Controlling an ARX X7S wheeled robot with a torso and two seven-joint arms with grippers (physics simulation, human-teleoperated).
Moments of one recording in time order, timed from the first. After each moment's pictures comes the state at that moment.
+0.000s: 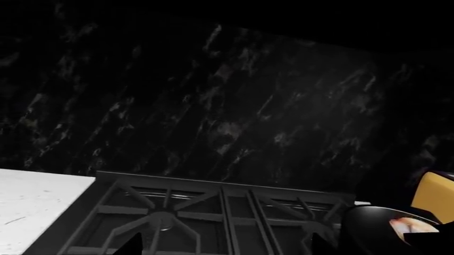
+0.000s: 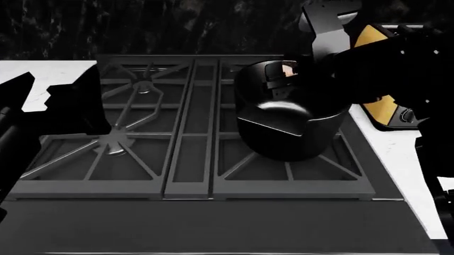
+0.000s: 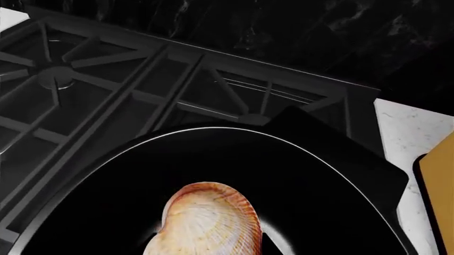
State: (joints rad) left arm -0.72 -0.77 -0.23 0.75 -1.78 -0.98 -0.99; right arm 1.54 0.41 -0.74 0.44 1.21 1.18 0.35
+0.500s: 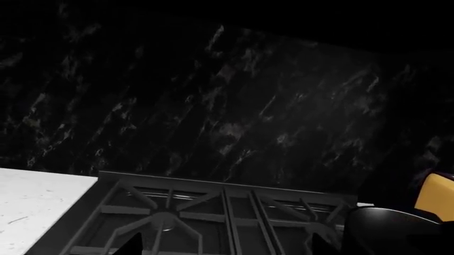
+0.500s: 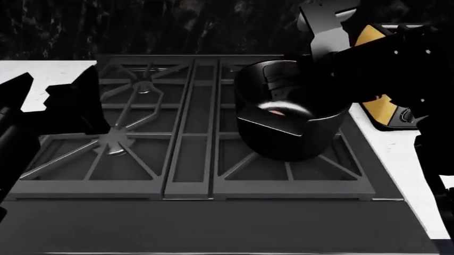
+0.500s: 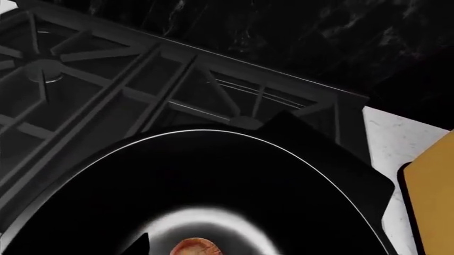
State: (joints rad) left arm -0.70 -0.77 -0.24 0.75 -1.76 -0.97 -0.98; right arm 1.56 0.41 -0.79 0.45 1.16 1.18 0.32
